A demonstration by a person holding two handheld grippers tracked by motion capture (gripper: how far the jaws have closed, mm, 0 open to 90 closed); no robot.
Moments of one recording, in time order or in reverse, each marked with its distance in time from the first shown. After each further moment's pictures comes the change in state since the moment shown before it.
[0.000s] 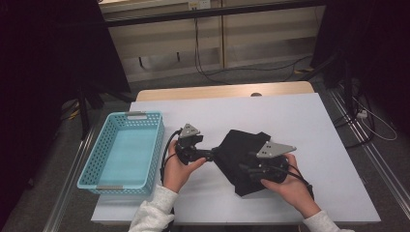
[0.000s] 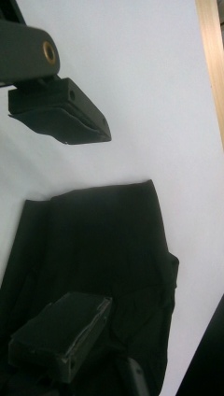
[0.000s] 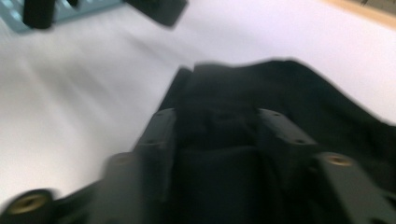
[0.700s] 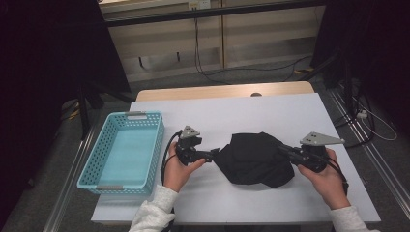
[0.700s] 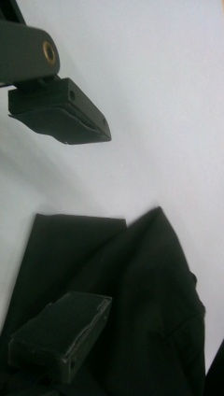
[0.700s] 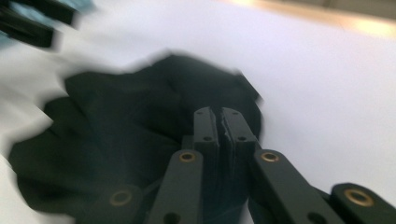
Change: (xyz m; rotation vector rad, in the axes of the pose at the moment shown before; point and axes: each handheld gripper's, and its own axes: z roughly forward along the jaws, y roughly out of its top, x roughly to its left) left arm 0.007 -0.011 0.010 0.038 0.011 -0.027; right arm -0.073 -0.033 -0.057 -0.060 -0.163 0.190
